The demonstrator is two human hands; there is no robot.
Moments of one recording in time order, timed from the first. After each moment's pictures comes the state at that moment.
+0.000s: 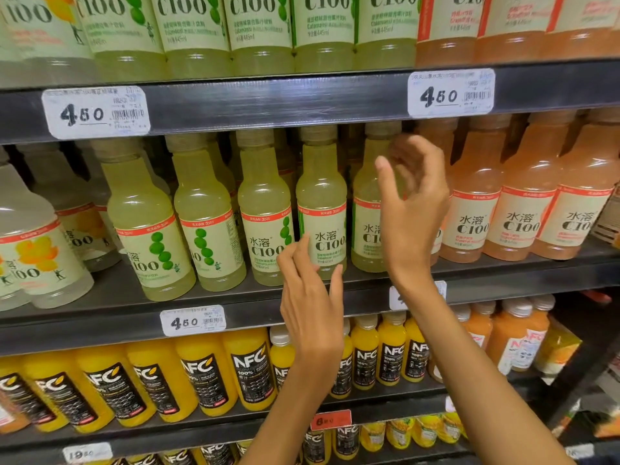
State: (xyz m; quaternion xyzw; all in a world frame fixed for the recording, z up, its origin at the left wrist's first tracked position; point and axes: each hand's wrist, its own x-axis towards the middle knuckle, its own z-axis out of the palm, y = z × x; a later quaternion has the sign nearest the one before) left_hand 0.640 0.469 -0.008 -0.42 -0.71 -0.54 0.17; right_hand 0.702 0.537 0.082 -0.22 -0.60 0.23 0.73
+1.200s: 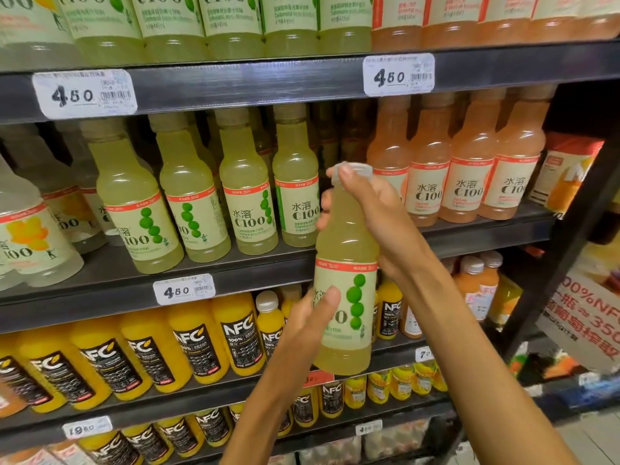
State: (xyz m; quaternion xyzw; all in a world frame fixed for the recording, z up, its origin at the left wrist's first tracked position) left_hand 0.662 0.374 -0.025 -0.48 -0.48 -0.59 -0.44; right_hand 0.750 0.482 0.078 -0.12 -0.58 0.67 0.44
